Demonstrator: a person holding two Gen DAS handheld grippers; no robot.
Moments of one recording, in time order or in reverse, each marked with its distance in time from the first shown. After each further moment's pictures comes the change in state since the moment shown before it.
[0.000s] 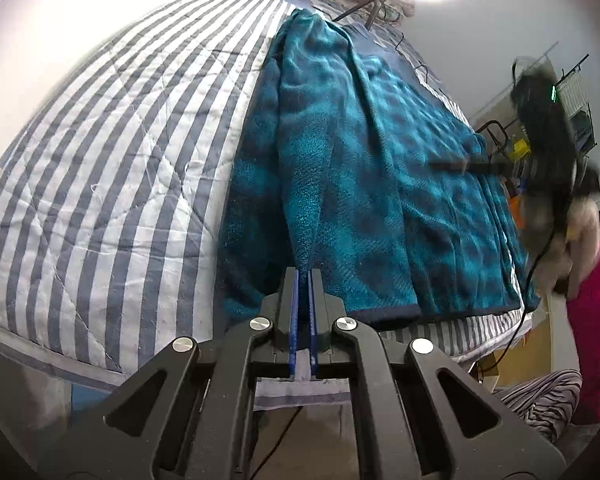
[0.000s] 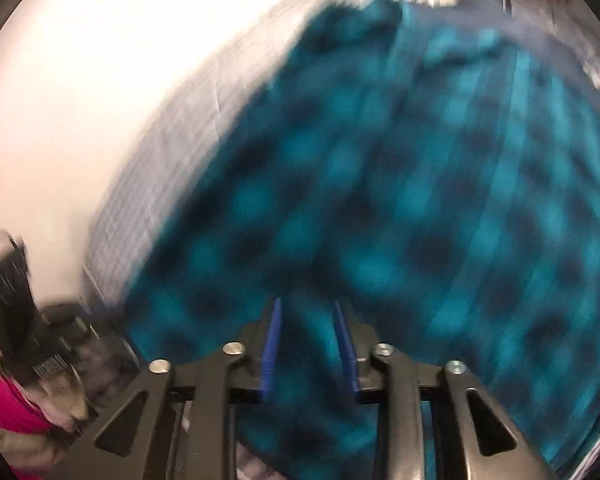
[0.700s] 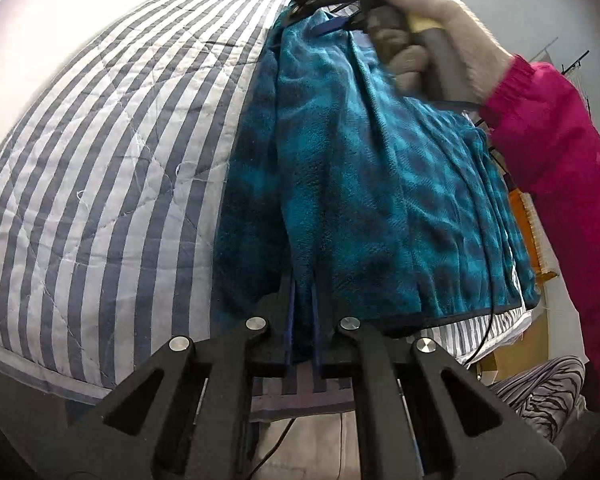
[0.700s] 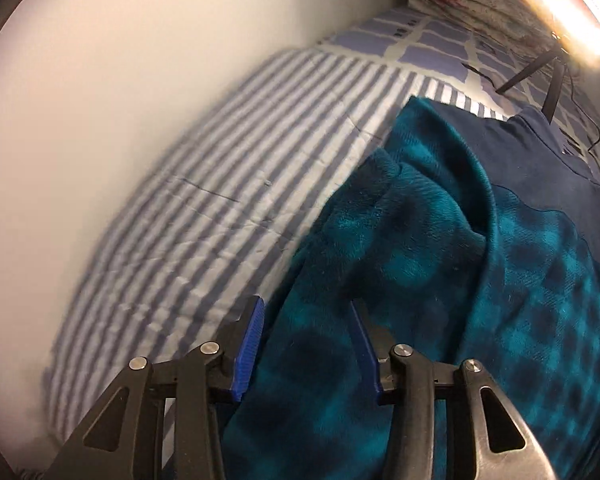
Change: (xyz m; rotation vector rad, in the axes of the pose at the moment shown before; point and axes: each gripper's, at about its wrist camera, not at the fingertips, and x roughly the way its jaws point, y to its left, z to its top) left arm 0.012 0.005 0.005 0.014 0.036 -0.007; right arm 0.098 0.045 0.201 -0.023 -0.061 -0.262
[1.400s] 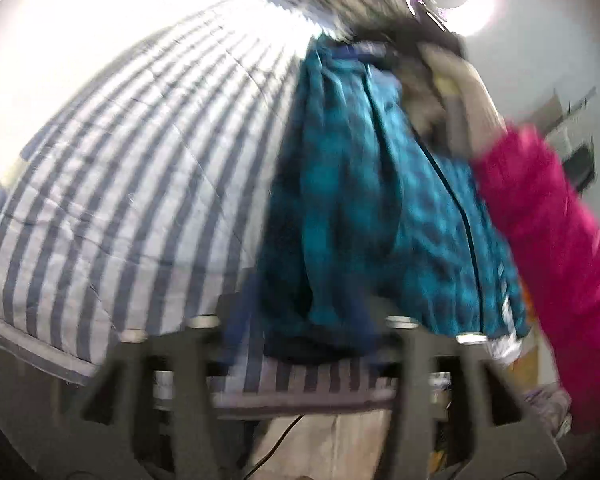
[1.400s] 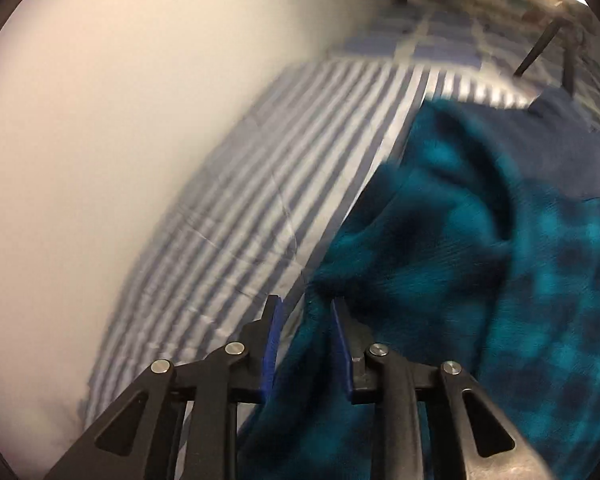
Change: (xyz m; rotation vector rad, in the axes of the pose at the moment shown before) left arm -0.035 0.035 0.000 -0.134 -0.115 -0.025; right arm -0.007 -0.029 0.003 0.089 -0.127 0.216
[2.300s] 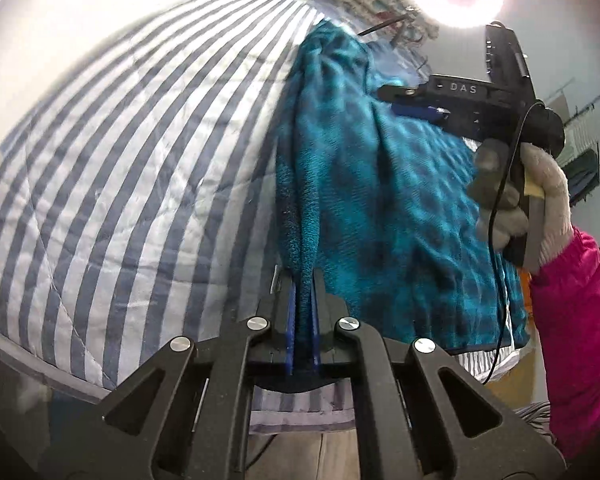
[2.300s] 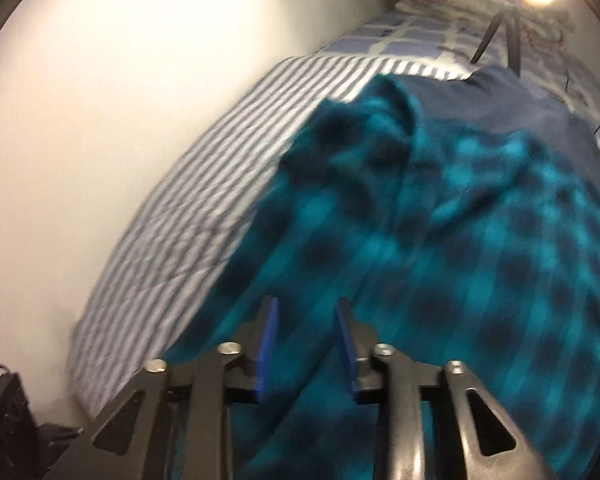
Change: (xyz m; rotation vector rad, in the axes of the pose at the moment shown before) left arm 0.021 -0.028 0.001 0.026 0.045 0.024; right arm -0.070 -0.013 -0.102 -0.025 0.031 -0.007
